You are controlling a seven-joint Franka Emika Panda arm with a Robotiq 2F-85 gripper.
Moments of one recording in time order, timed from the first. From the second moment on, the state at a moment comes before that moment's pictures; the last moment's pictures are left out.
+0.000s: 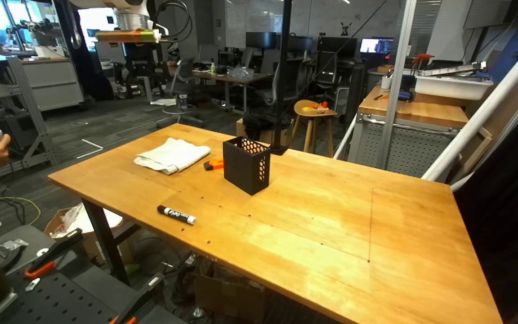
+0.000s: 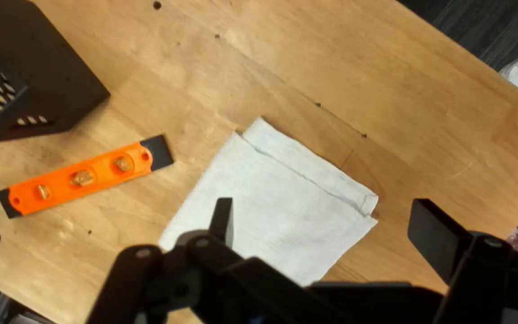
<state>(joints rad) 0.23 0.32 0.27 -1.79 -0.17 1.98 -0.05</state>
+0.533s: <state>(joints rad) 0.24 0.58 0.26 -1.56 -0.17 2.04 -0.23</state>
